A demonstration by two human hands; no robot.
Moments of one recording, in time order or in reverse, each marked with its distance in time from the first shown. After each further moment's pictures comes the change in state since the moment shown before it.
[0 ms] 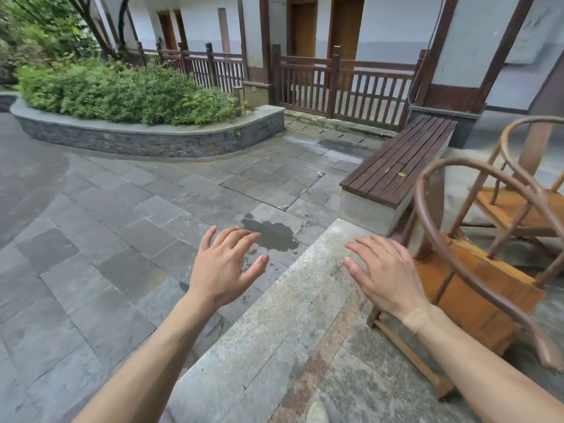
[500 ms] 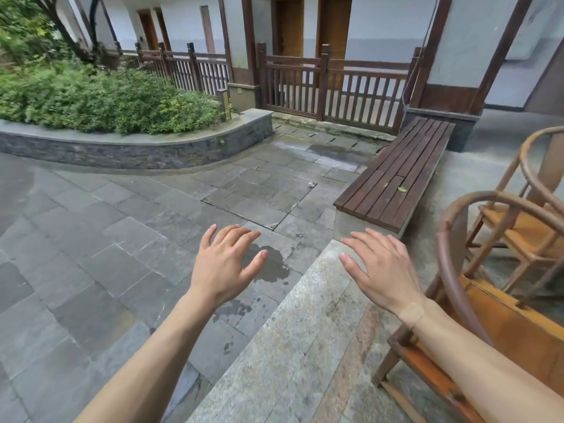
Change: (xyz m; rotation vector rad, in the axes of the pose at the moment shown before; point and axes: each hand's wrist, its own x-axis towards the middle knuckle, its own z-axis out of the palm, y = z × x) left_hand 0.293 -0.056 0.162 -0.025 0.005 0.028; right_hand 0.271 0.144 0.103 0.008 0.016 0.050
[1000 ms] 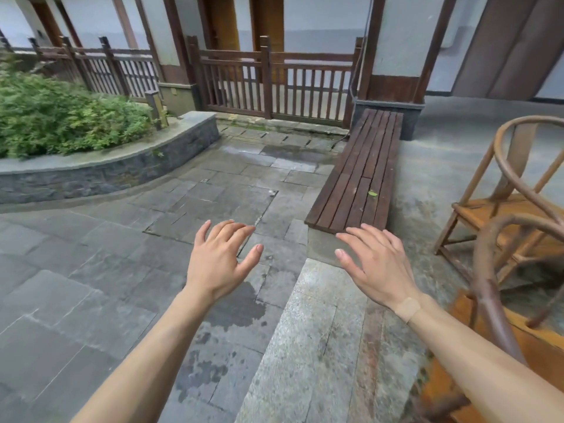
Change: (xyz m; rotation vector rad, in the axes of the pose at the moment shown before) left_hand 0.300 -0.107 0.201 -0.123 -0.003 0.153; right_hand 0.251 0.112 0.137 -0.104 0.032 0.172
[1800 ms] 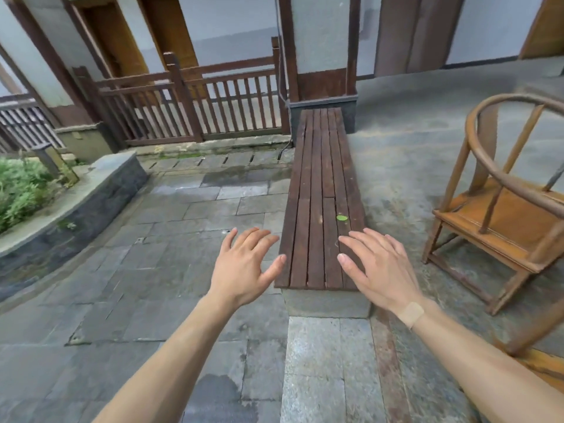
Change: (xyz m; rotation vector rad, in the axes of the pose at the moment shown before) left_hand 0.425 -0.001 0.283 -0.120 -0.185 0.355; right_hand 0.310 0.235 0.142 -0.031 -0.018 0.343
